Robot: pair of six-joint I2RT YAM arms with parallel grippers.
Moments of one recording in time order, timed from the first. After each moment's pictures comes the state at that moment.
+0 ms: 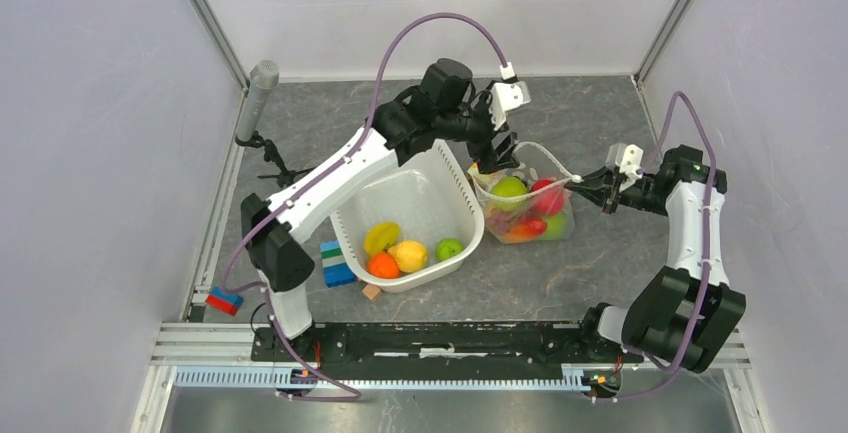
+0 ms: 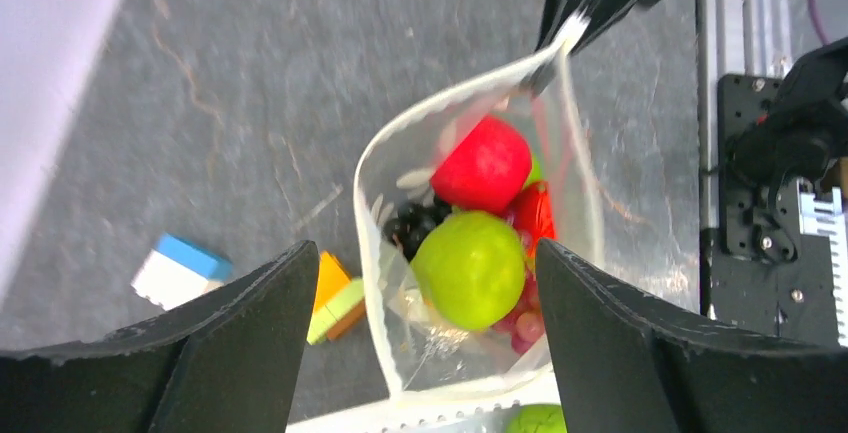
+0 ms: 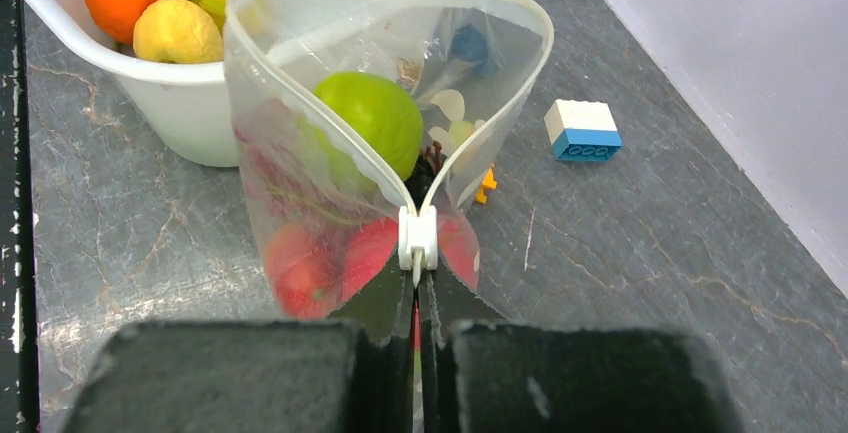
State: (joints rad) left arm -0.81 1.85 1.90 -0.58 0.52 0.32; right arm -0.43 1.29 1.04 -1.25 -1.40 -1.71
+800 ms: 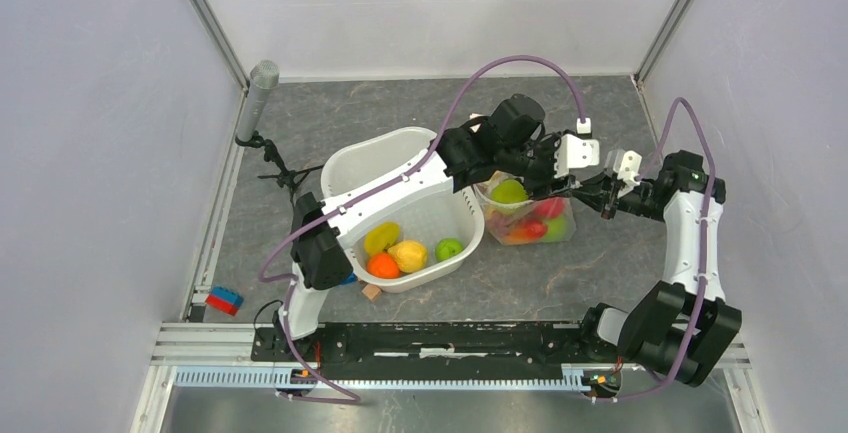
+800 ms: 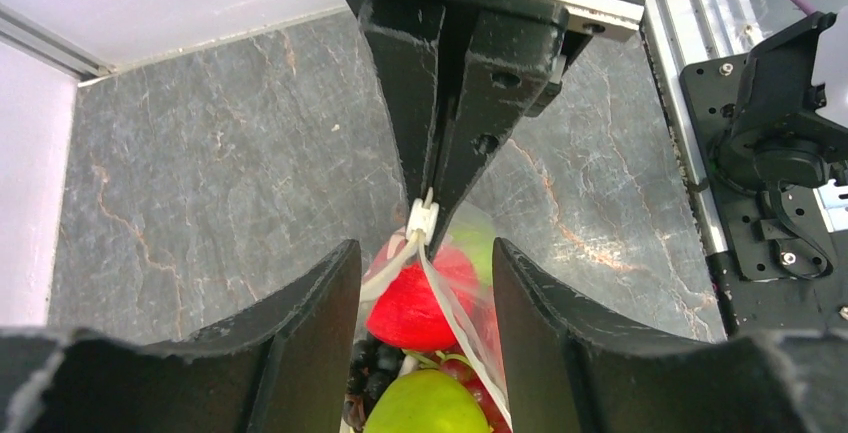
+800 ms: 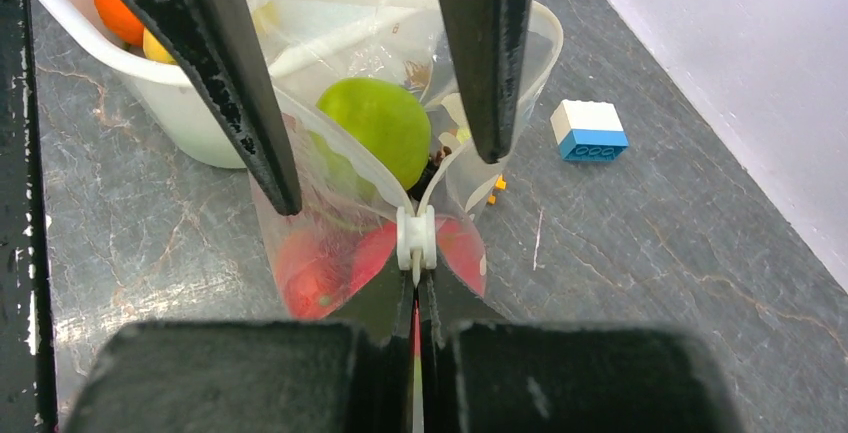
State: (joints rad) left arm -1.05 2.03 2.08 -0.52 0.47 0.49; right arm -0.43 1.21 1.00 -1.23 -1.40 -1.67
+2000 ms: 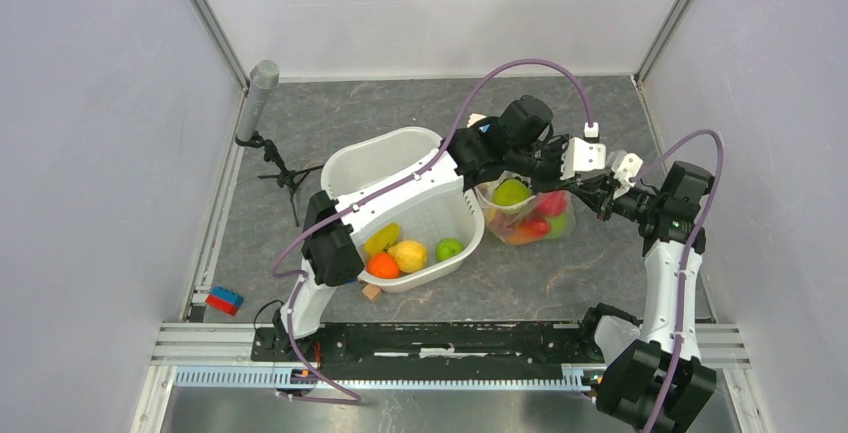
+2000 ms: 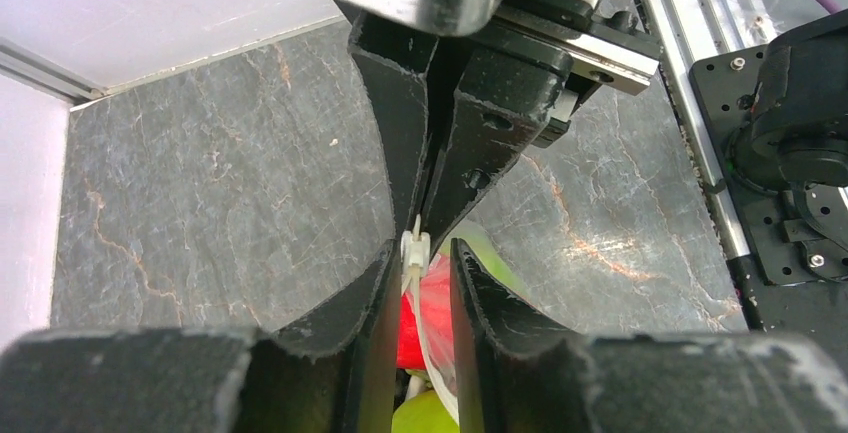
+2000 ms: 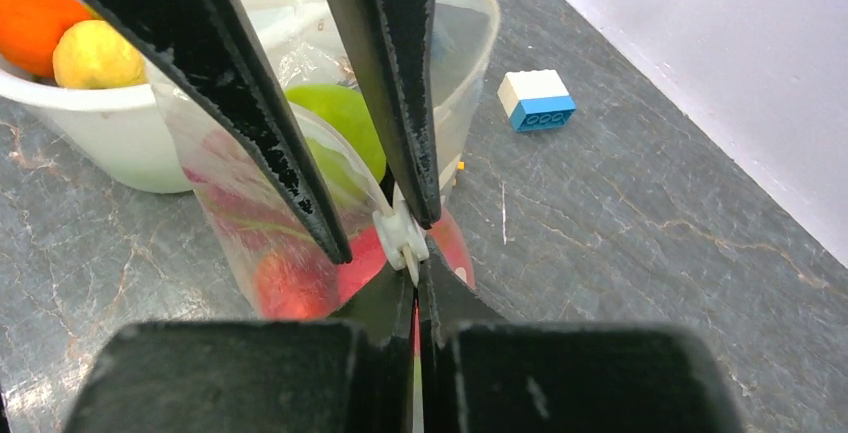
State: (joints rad) left arm -1.05 2.10 2.15 -0.53 0.50 0.53; right arm -0.42 0.93 0.71 -0.45 -1.32 -0.87
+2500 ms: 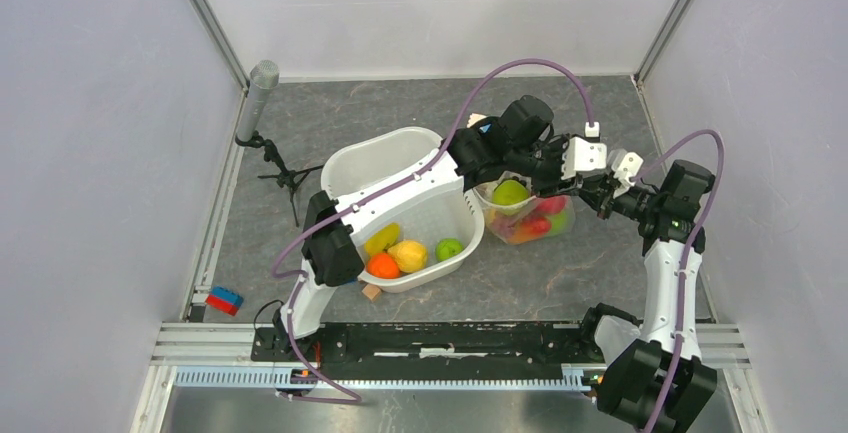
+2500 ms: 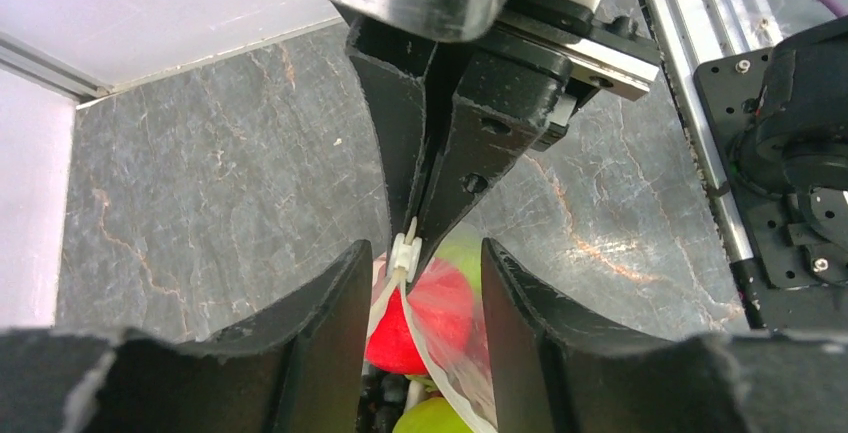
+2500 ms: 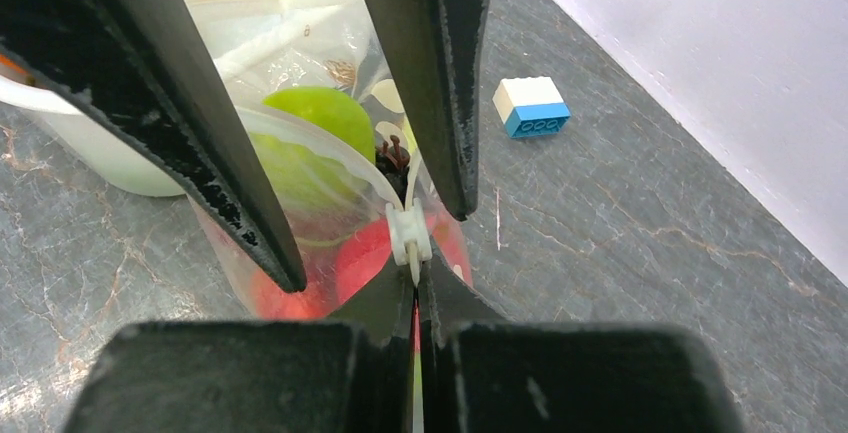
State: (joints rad) left arm -1.05 2.10 2.16 -0.52 0.49 0.53; right arm -0.42 0.92 0.70 -0.38 -1.33 -0.82
